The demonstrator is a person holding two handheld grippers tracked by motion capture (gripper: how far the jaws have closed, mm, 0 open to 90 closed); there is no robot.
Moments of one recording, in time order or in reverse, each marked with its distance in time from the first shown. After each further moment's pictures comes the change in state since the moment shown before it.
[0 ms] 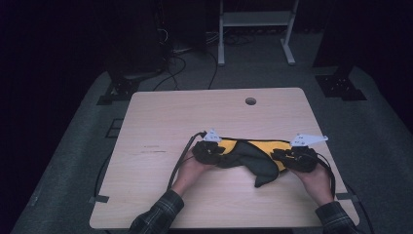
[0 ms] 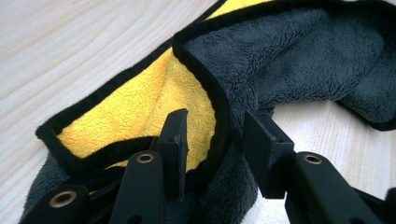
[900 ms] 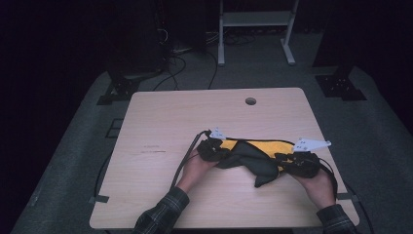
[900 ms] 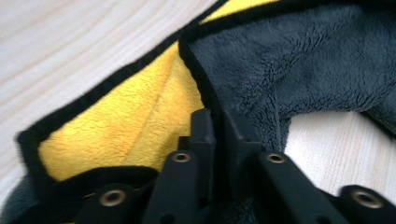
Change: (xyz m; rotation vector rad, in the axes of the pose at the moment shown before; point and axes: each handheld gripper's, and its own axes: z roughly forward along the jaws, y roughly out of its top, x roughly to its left) left arm 0.004 0.008 0.012 0.040 0.018 -0.040; right arm 0.013 -0.006 -0.012 -0.007 0.016 0.008
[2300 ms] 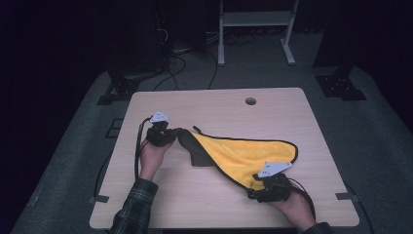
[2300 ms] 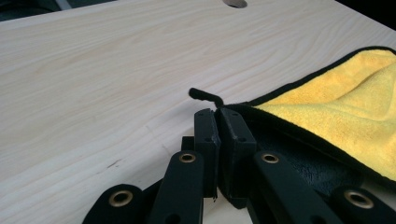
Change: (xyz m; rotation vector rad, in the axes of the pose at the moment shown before) left arm 0.092 -0.048 -0.121 -0.201 0.226 -0.228; right arm 0.083 -0.014 0.048 0.181 0.077 -0.139
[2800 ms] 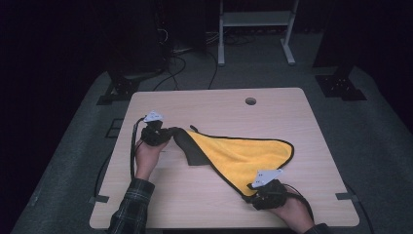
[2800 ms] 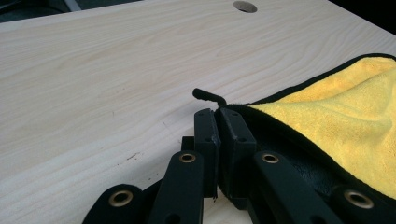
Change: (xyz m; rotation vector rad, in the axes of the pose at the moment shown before) left arm 0.009 -0.002 -0.007 -0.012 0.015 -0.020; right arm 0.017 -0.005 0.010 0.054 0.071 -0.110
